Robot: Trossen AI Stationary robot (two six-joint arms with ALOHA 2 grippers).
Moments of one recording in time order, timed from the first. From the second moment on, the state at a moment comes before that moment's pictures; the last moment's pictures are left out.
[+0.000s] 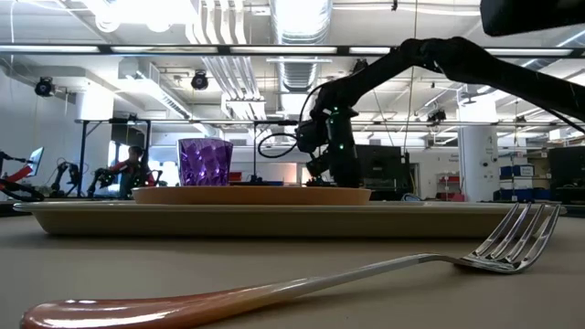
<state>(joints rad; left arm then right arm) -0.34 0.84 1.38 -0.93 -0.53 -0.10 -0.67 2.49 2.21 -1.37 0.02 -0.49</state>
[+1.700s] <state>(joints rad) -0.34 0.83 1.38 -0.93 -0.53 -0.10 -0.40 2.13 2.20 -1.55 -0.12 0.00</state>
